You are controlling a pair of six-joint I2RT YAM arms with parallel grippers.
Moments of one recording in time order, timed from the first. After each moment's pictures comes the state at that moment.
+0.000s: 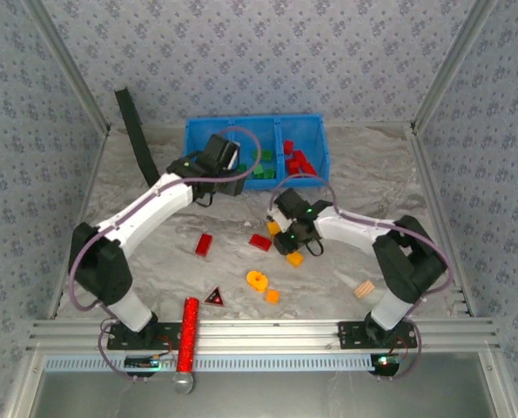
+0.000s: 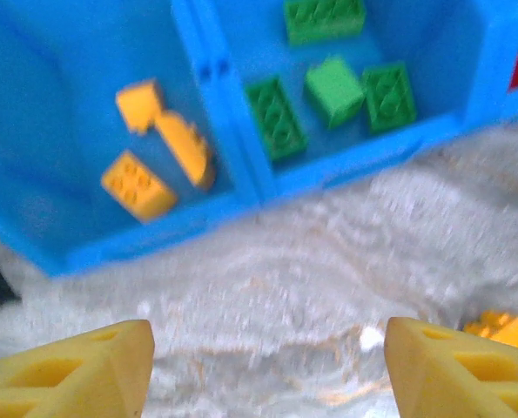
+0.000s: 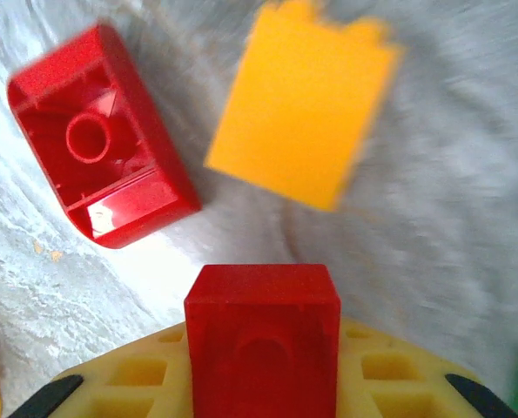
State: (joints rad) left arm -0.62 1.60 1.40 -0.74 -0.25 -0.23; right arm 0.67 1.63 1.00 -0.58 -0.10 0.03
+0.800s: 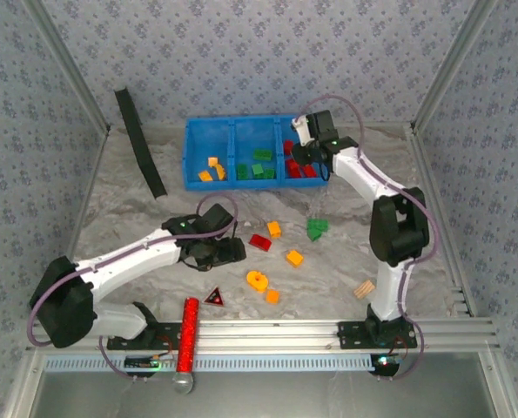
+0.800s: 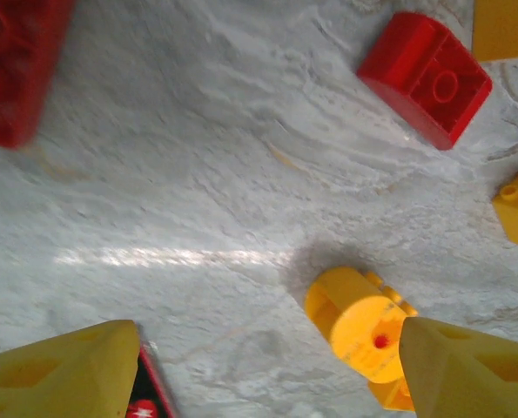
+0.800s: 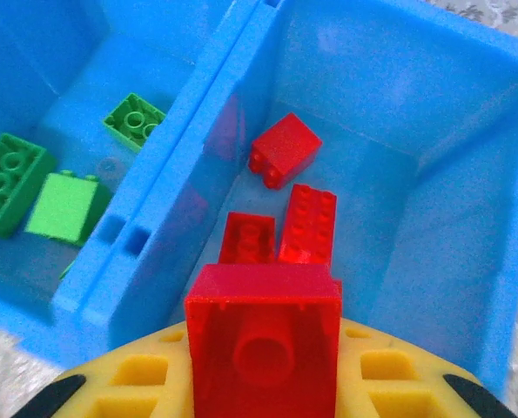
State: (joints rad) left arm -0.85 1.30 0.87 -0.76 0.06 -1.04; right arm 0.34 1.97 1.64 -0.45 0.01 -0.16
